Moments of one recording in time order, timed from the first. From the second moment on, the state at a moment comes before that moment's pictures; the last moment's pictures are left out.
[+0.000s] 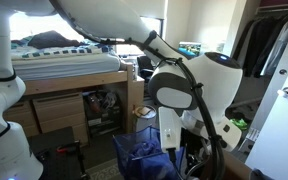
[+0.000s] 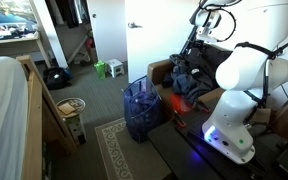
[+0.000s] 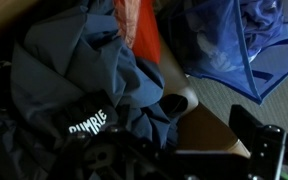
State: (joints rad) arm -0.37 0.29 -0.30 -2.01 0.33 2.28 -0.27
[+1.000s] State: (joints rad) arm -0.56 0.57 -0.27 -1.67 0.35 1.87 -0.37
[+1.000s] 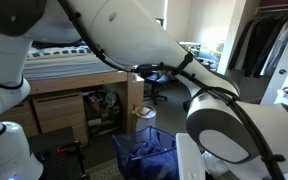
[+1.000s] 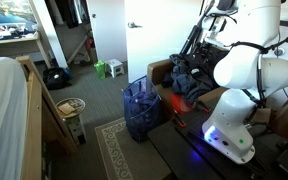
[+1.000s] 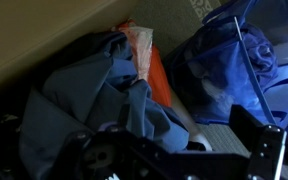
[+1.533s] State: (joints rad) arm -0.58 0.60 -0.24 -1.65 0.35 2.01 -0.47
